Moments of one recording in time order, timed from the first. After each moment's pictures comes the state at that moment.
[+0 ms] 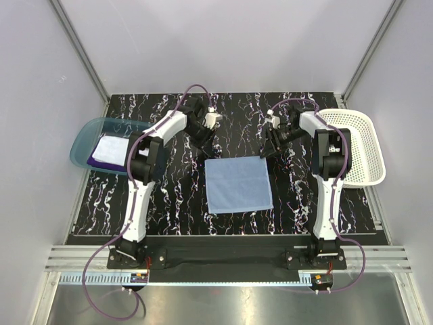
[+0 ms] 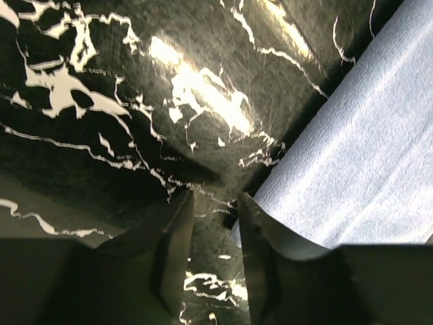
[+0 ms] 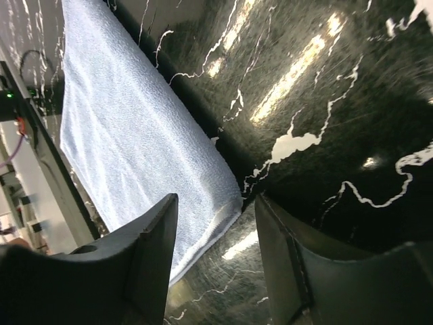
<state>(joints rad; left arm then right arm) -0.35 2.37 1.97 -0.90 0.55 0.29 0.05 2.34 1.79 -0.99 -0.88 -0.44</state>
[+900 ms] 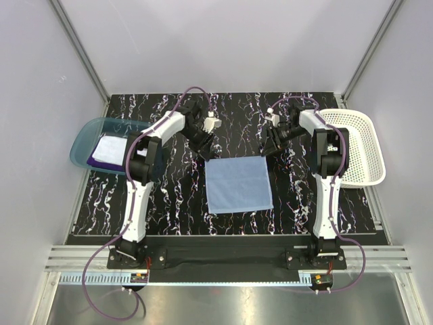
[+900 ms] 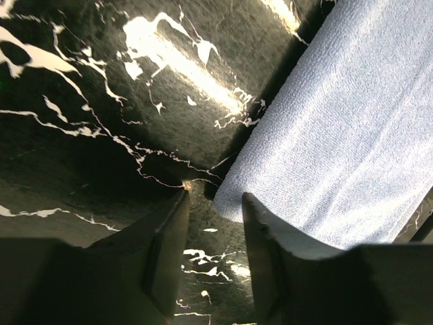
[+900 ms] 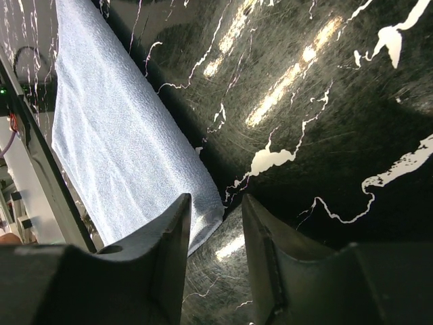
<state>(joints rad) -0.33 2.34 1.93 -0.98 0.60 0.39 0.05 2.40 1.89 -1.04 -0.88 -0.50</state>
